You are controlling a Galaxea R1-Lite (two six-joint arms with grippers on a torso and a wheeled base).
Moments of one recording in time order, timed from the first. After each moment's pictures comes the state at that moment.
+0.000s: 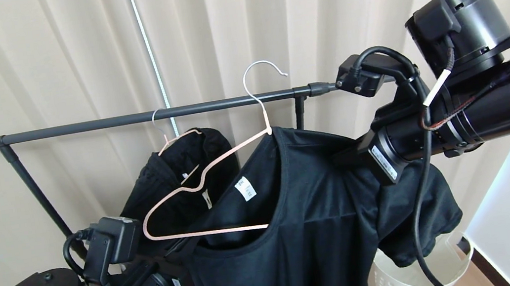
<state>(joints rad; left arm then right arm) -0.62 1.77 -0.07 -1.57 0.15 -0.12 0.62 1.67 -1.40 0.44 0.04 -0.15</state>
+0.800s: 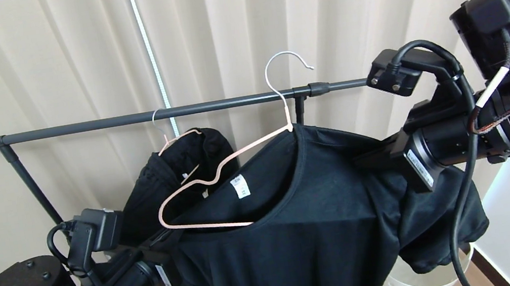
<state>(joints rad) -0.49 1.76 -0.09 -1.57 0.07 -0.12 0.60 1.56 -1.31 0.44 0.04 -0.16</state>
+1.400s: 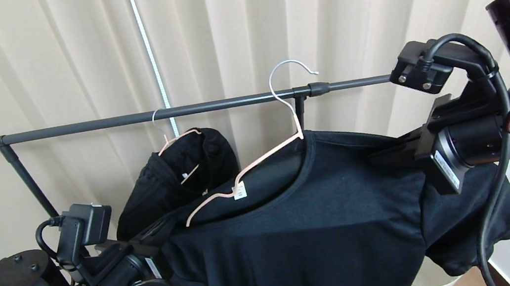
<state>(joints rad) -0.43 1.75 -0.10 -1.57 0.03 -0.12 0.59 1.49 -1.25 0.40 0.03 -0.22</state>
